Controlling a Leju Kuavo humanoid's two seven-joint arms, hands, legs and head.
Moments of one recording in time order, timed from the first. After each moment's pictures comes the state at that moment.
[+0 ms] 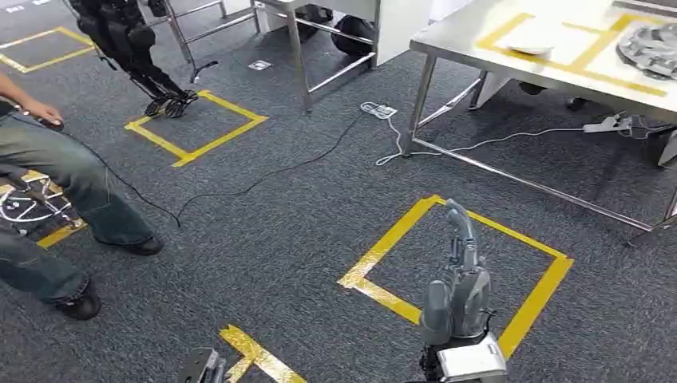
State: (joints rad) left arm -0.14 -0.02 -1.42 -0.10 1.32 0.30 -0.28; right arm 0.12 0.06 0.51 -1.79 0.39 -0.43 -0.49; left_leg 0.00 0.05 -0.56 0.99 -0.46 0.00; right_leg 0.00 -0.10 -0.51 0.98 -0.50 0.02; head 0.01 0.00
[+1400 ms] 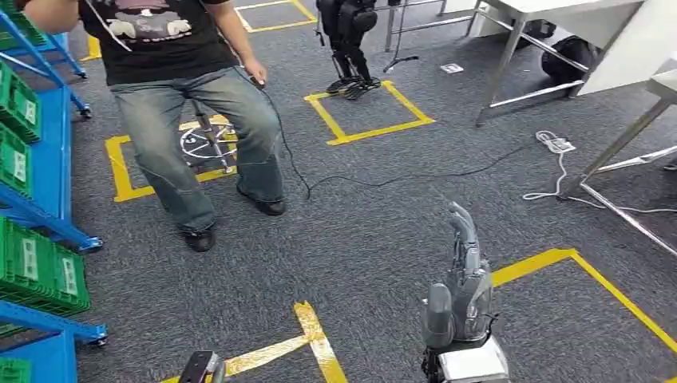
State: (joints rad) left arm -0.13 -0.02 -1.42 -0.10 1.33 0.30 -0.28; right arm 0.13 0.06 0.51 -1.79 0.40 -0.44 -0.49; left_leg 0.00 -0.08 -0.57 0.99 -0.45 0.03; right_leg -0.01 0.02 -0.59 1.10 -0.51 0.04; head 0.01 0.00
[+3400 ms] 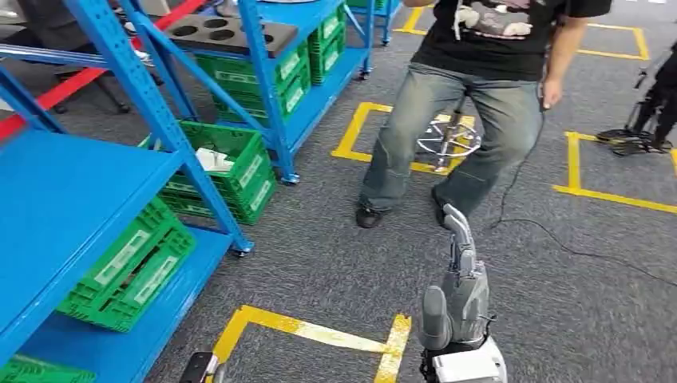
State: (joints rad) left arm -0.13 -0.02 -1.44 -0.10 1.34 0.30 -0.29; right arm 0.13 0.06 0.53 -1.79 0.41 -0.45 -0.48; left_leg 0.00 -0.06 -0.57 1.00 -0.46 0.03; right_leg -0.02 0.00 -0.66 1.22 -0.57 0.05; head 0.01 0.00
